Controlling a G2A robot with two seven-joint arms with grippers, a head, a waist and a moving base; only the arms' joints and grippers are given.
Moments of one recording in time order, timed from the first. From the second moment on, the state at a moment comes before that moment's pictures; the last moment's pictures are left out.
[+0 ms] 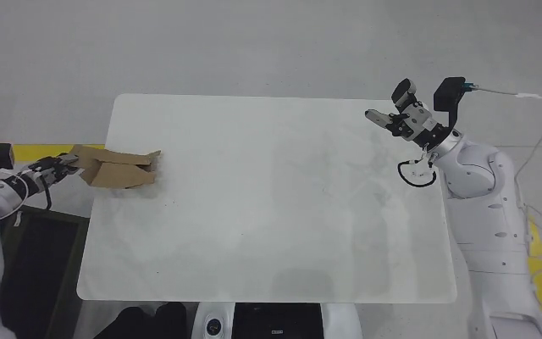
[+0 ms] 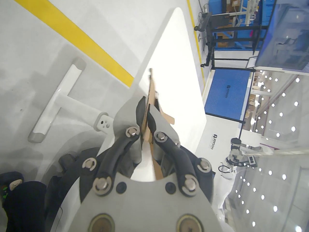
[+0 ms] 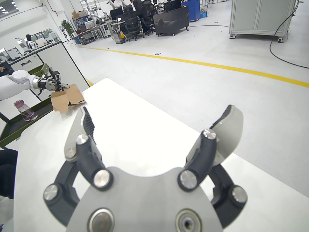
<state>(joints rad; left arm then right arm) 1.05 -0.78 -1.84 -0.89 -0.10 -0.19 -1.06 -0.92 -1.12 1.48 -1.34 -0.71 -0.85 0.26</state>
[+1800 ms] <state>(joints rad) 0.58 -0.96 -1.10 -1.11 -0.39 -0.56 -1.15 -0.92 -1.12 1.47 -1.34 -0.71 -0.84 0.27</state>
